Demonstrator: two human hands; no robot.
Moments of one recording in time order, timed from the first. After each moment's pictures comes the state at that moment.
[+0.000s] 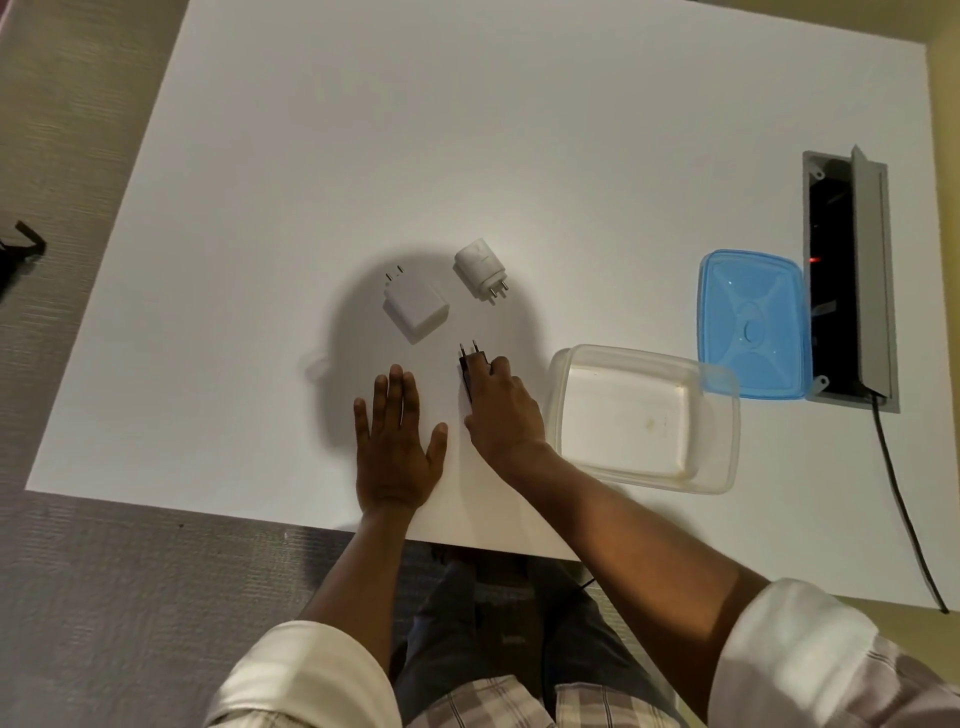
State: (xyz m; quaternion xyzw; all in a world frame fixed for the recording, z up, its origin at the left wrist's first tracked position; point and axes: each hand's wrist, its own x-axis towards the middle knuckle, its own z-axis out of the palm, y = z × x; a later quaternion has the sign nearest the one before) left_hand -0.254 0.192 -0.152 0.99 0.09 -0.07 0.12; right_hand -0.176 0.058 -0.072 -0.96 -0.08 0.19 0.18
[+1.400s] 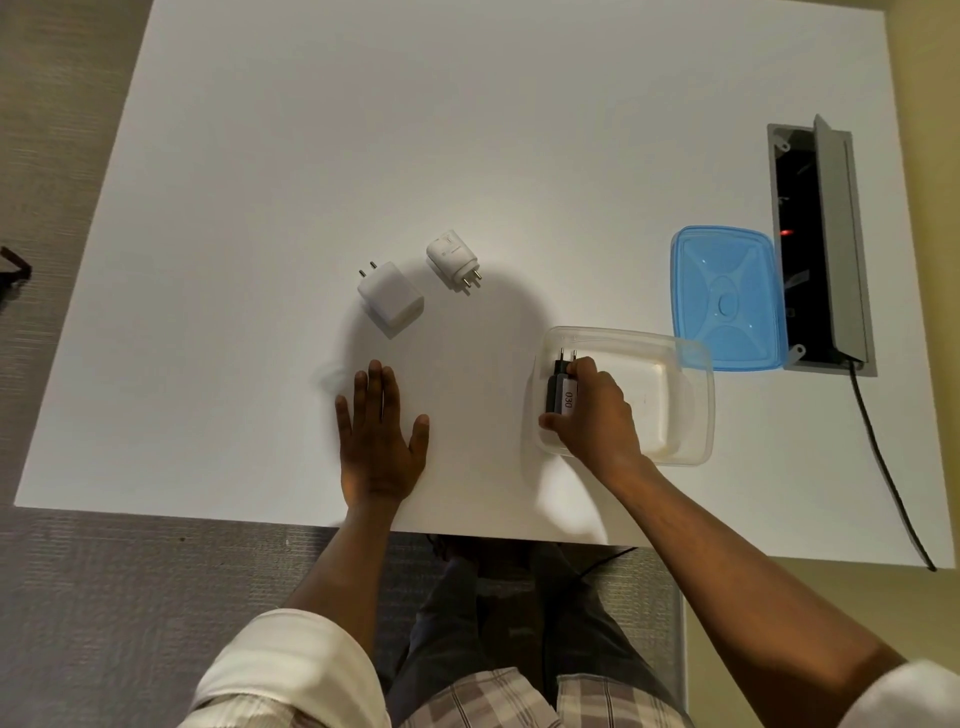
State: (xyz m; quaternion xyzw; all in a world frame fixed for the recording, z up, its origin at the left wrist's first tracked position) left_hand -0.255 0.193 -0.154 0.99 0.09 -0.07 0.12; right_hand -0.195 -0.067 -0.065 -0.93 0.12 0.20 0.27
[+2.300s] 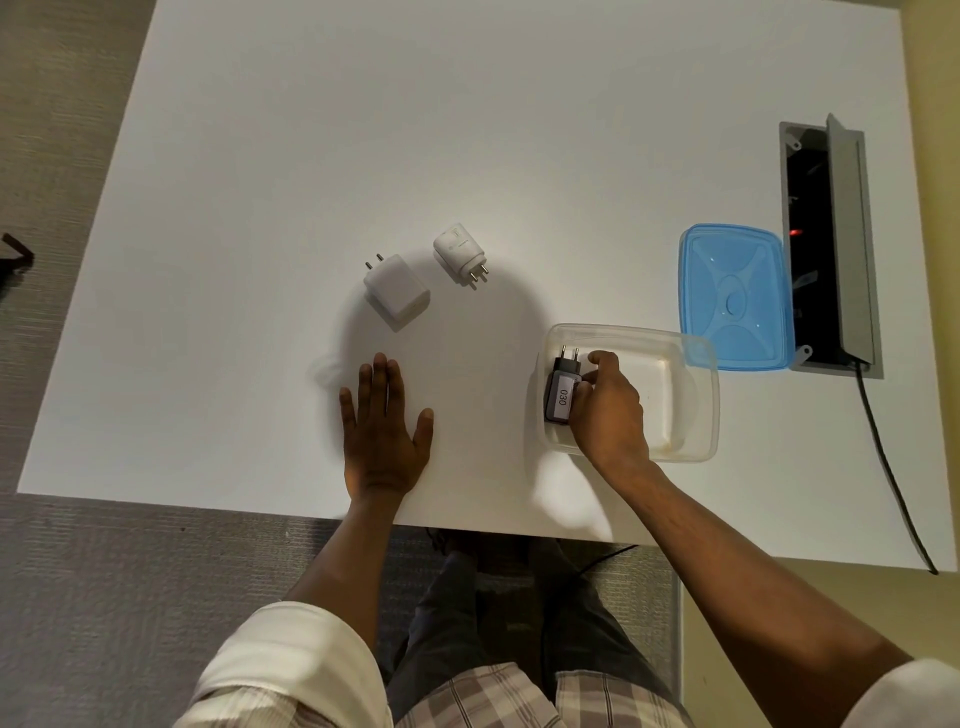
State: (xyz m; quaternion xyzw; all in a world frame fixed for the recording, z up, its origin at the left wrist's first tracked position) left_hand -0.255 0.192 -0.151 0.99 0.09 -0.07 0.13; right_hand -0.198 -0.070 -0.080 -0.93 0.13 0.10 0.32
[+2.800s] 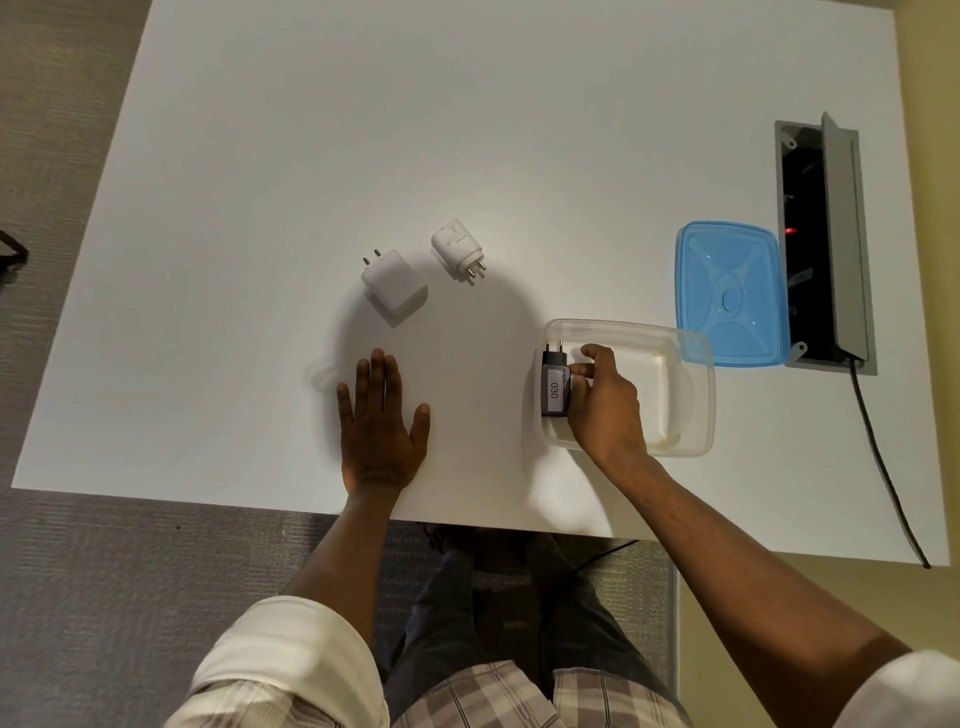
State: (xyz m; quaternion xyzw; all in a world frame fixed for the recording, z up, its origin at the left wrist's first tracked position) left_hand -0.256 0.194 -0.154 0.99 0.09 -0.07 0.13; right_hand -0.200 -0.073 -0.081 -0.93 0.11 0.10 0.35
